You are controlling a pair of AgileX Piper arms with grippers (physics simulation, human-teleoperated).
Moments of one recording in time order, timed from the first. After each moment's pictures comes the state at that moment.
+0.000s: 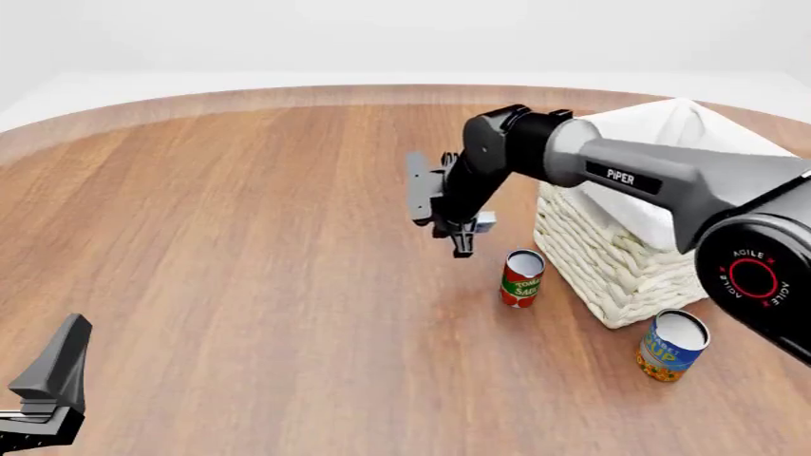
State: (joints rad) left arm 0.00 0.01 0.00 0.00 0.00; right arm 0.51 2.08 -1.67 0.78 -1.19
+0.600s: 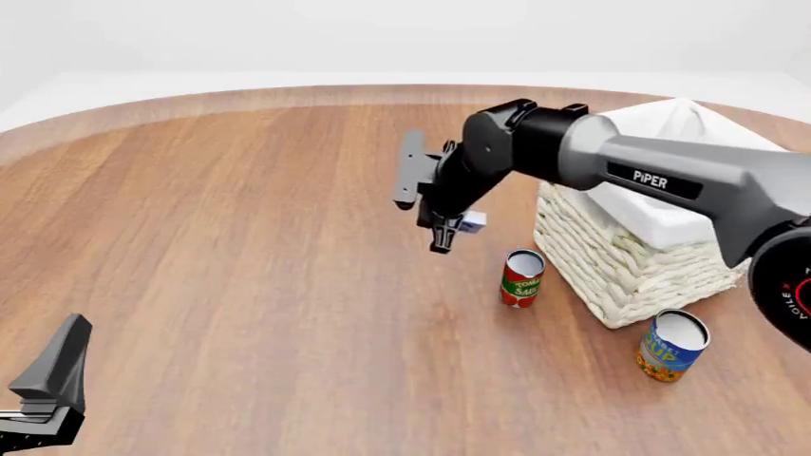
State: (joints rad) left arm 0.00 0.01 0.00 0.00 0.00; right arm 0.56 1.97 -1.58 0.68 -0.94
